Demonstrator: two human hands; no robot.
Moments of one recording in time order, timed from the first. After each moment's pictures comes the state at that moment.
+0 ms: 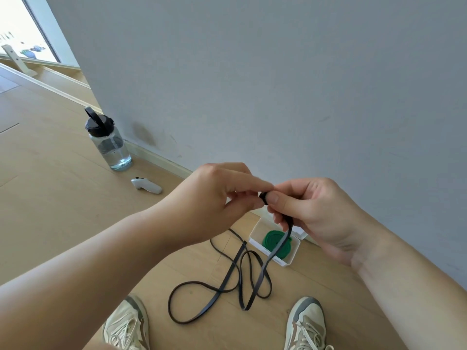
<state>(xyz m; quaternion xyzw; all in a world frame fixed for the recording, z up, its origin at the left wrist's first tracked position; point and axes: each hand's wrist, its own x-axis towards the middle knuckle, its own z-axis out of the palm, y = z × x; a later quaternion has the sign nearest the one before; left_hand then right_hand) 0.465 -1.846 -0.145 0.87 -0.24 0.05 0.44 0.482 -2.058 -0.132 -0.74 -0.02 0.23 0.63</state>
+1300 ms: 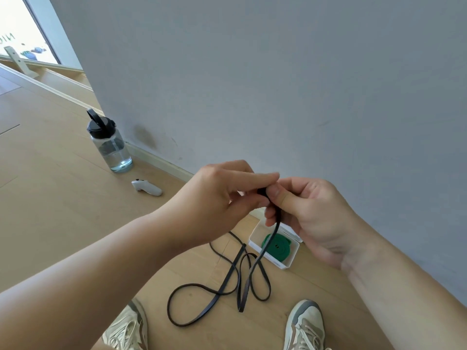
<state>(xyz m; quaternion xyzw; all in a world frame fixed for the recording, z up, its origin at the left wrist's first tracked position) 0.462 -1.848 -0.146 0.85 -0.22 0.08 0.47 0.474 -2.043 -0.127 -0.69 0.01 0.20 0.69</state>
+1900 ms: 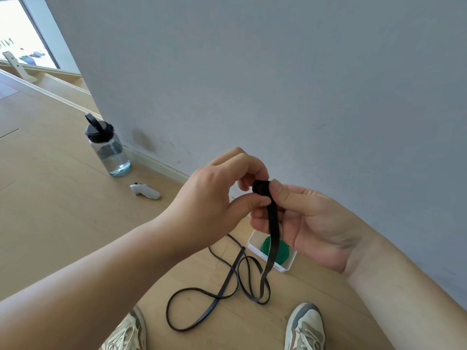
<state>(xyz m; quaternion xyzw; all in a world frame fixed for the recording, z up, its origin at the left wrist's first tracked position) 0.464 -1.852 -0.140 0.86 -0.21 0.15 0.44 0.479 -2.048 -0.125 -0.52 0.04 0.34 0.78</state>
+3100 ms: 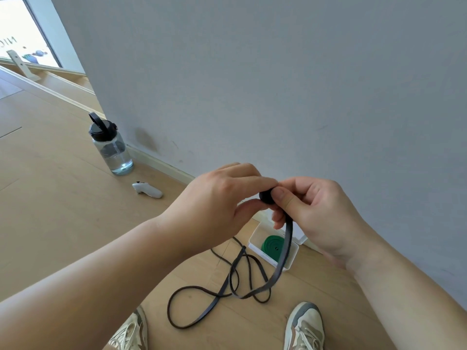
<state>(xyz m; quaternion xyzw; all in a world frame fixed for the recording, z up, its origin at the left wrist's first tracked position) 0.462 -1.849 -0.143 0.88 -0.29 0.17 0.32 0.474 -2.055 -0.127 -0.79 -0.05 0.13 0.59</state>
